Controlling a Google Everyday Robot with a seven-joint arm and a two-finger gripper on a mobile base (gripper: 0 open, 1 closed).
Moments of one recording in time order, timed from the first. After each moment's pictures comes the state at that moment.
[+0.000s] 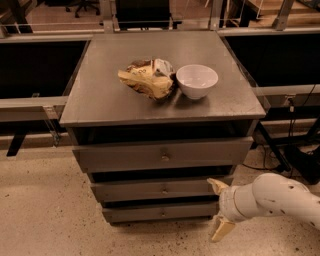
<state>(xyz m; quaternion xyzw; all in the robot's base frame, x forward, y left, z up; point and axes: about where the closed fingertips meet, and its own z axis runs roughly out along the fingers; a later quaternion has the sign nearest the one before) 0.449 -0.170 0.552 -0.67 0.69 0.07 0.27</state>
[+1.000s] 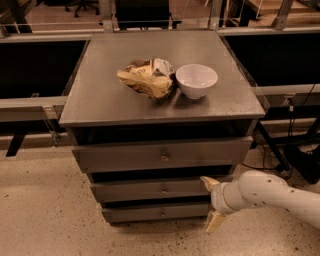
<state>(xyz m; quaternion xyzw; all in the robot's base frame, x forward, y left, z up) 0.488 -0.164 0.502 -0.69 0.67 0.06 0.26</state>
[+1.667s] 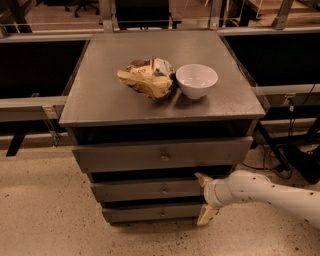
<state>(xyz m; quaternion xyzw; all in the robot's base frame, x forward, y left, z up) 0.536 -0.157 0.453 -0.70 0.66 0.04 0.28</state>
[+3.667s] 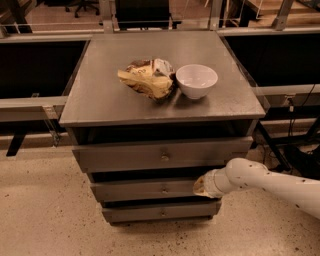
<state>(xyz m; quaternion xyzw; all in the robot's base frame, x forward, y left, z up) 0.577 -0.161 0.455 -0.70 0.65 0.04 0.27</state>
